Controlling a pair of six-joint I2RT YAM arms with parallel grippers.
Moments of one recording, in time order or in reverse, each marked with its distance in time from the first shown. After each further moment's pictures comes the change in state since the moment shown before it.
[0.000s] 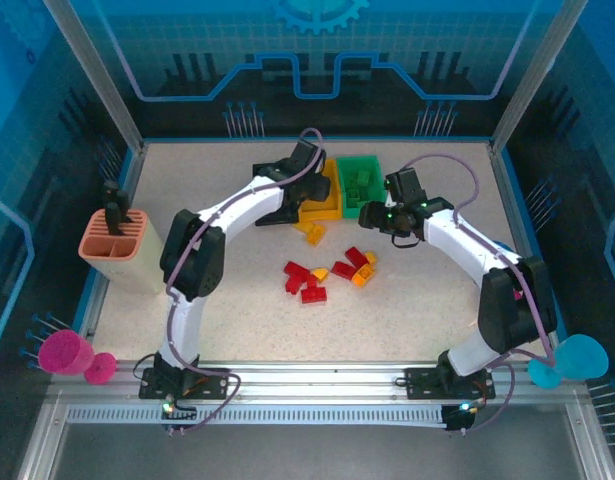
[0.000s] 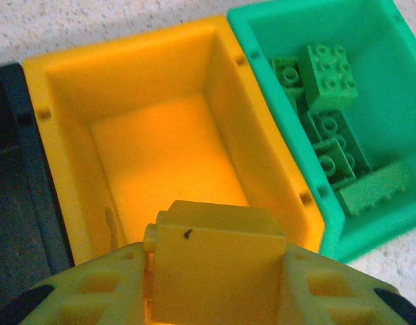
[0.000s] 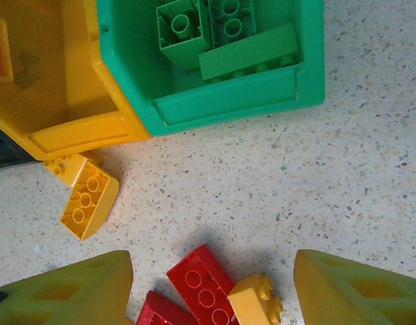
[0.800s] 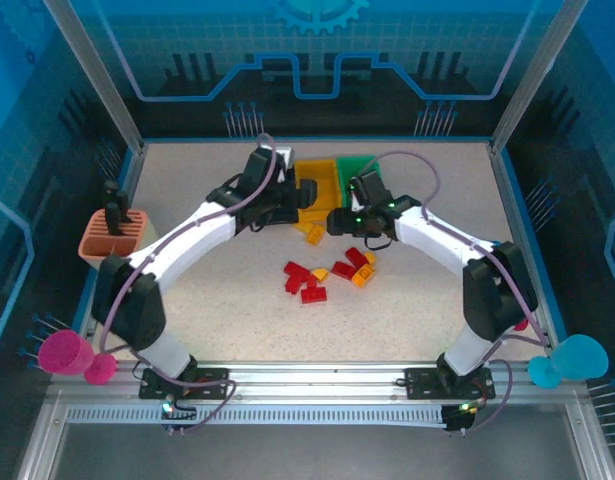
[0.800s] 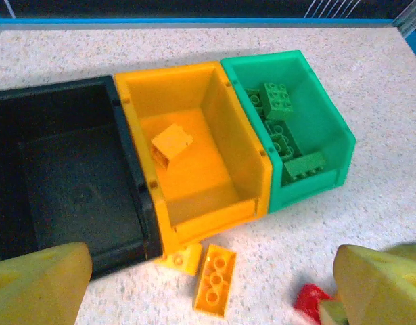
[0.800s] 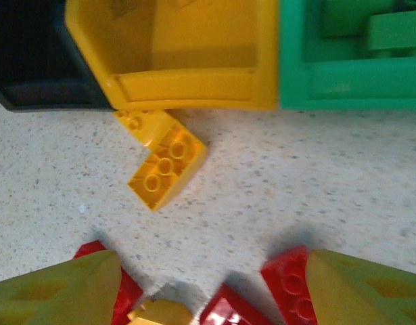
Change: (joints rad) left arm 0.019 -0.559 -0.517 0.152 0.045 -0.053; right arm 0.201 0.140 0.132 -0.008 0.018 -0.026
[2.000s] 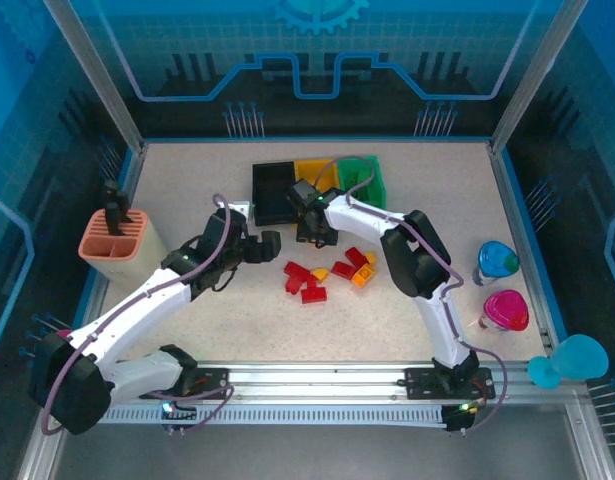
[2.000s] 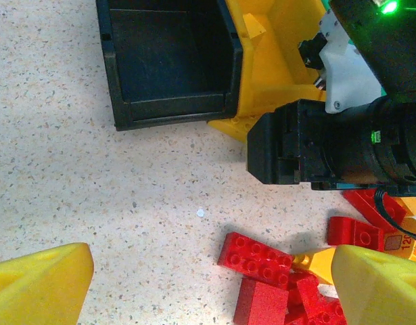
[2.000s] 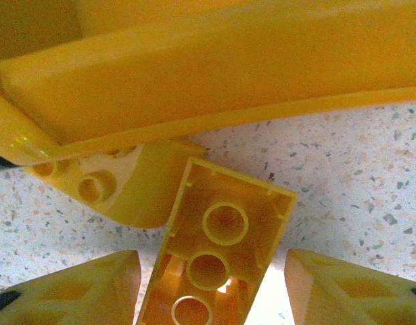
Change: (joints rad) left arm -0.008 -0.459 -0.492 -0.038 -0.066 -0.097; right arm 0.167 0.531 0.491 -0.270 0.220 0.298
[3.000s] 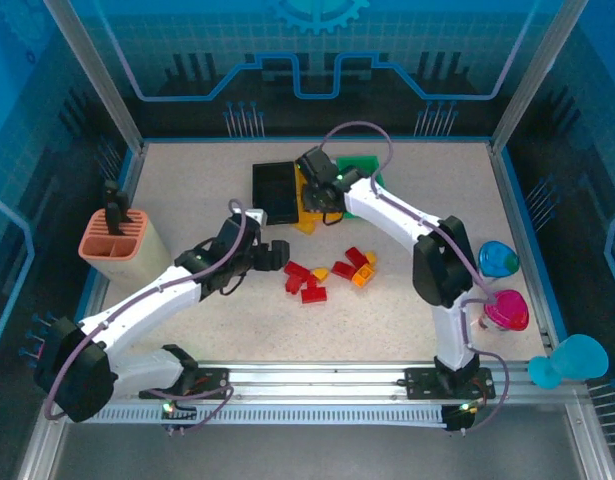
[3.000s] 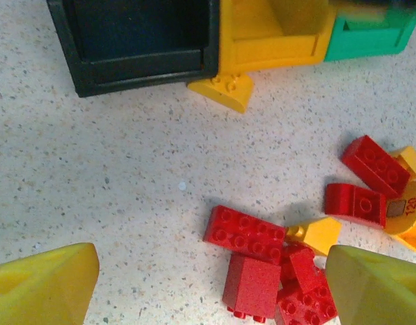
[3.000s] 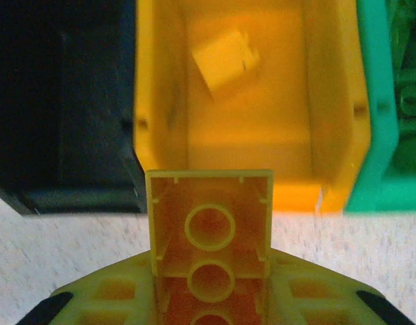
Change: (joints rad) left arm -0.074 0.064 -0.016 0.006 0.009 -0.008; right arm -0.048 -0.151 0.126 0.009 0.051 -0.188
